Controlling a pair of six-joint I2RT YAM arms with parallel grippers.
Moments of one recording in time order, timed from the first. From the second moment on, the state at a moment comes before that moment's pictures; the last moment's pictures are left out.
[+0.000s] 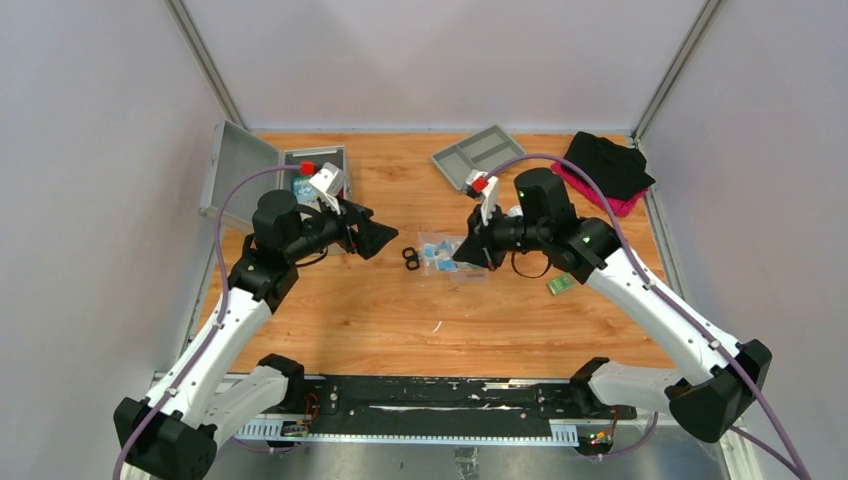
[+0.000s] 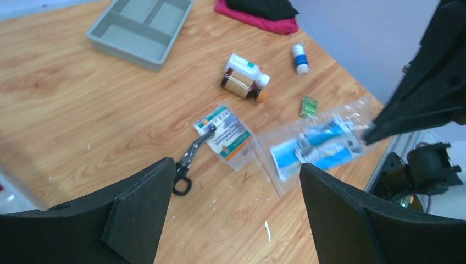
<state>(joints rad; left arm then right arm) -0.34 0.91 0.81 -0.10 0.52 -0.26 0.61 1.15 1.13 -0.55 -0.55 0.00</state>
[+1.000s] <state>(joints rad) -0.51 0.93 0.81 -0.02 0.91 -0.17 0.82 1.23 1.44 -0.94 -0.62 -0.38</state>
